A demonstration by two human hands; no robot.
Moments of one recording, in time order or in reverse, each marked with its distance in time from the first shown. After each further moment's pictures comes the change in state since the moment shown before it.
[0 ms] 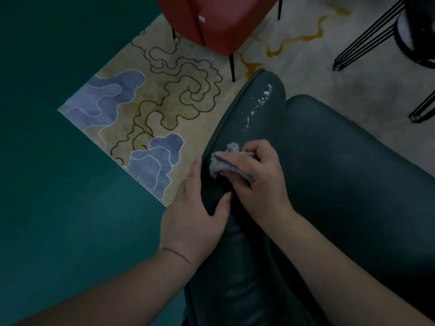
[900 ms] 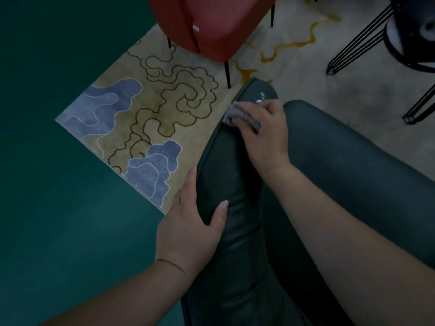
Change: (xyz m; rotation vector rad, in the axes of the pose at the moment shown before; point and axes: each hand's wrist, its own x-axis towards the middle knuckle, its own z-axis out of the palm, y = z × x) left_hand -0.001 0.000 -0.001 0.023 -0.002 0.008; right_hand 0.078 0.041 -0.002 -0.058 0.140 0.187
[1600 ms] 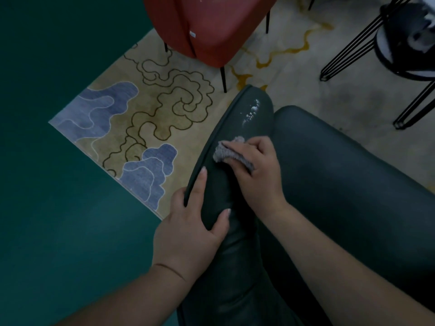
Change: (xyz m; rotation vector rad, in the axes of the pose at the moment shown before) left_hand 0.003 0.004 0.004 0.225 -0.048 0.013; right_hand -0.050 -0.008 -0.010 0.060 -0.074 -0.088
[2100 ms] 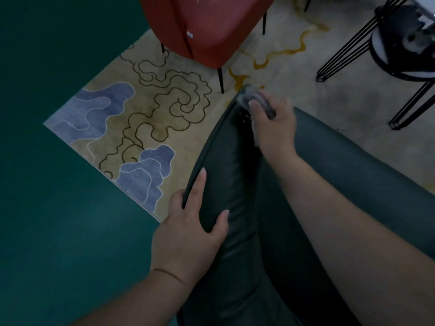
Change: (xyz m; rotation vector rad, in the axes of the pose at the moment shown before) left_hand -0.002 -0.002 0.000 -0.087 0.010 -0.015; right_hand 0.078 0.025 -0.008 0.185 0.187 0.335
